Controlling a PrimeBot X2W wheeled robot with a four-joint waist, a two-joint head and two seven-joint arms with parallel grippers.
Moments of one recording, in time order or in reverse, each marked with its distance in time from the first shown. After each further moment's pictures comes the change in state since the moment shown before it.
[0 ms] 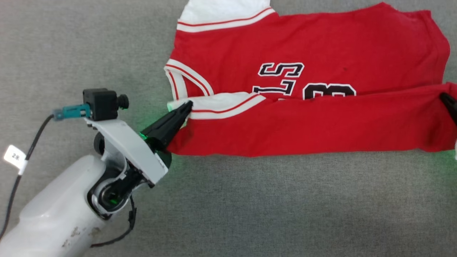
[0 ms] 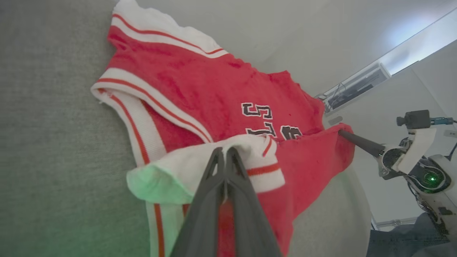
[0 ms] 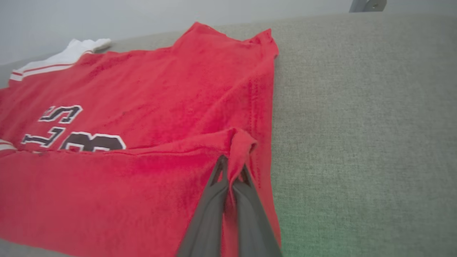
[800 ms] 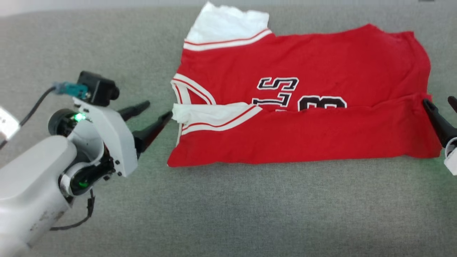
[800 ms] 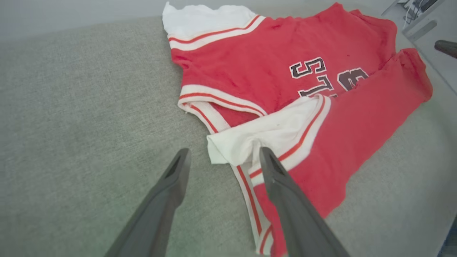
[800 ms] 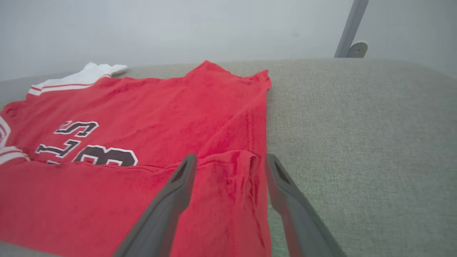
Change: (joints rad) left arm -0.209 0.146 -0.238 0.149 0.155 0.022 0.114; right arm -0.066 -0.044 0.178 0.186 -0.002 0.000 -0.228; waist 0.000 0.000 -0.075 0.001
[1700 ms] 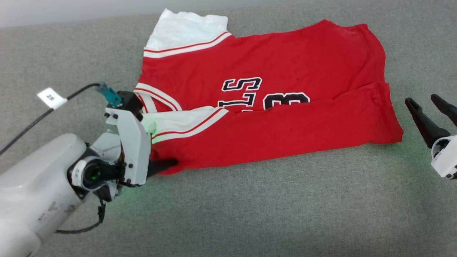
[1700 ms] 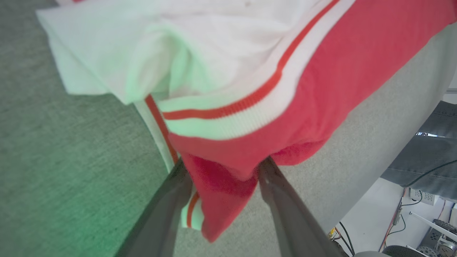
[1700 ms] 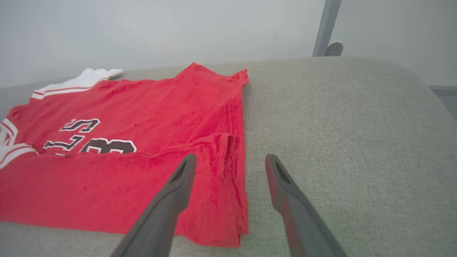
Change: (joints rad) left arm -0.047 -0.040 -0.095 0.018 -0.272 0.159 0.580; right arm 0.022 0.032 -0.006 -0.091 0.006 0.000 0.037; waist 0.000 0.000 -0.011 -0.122
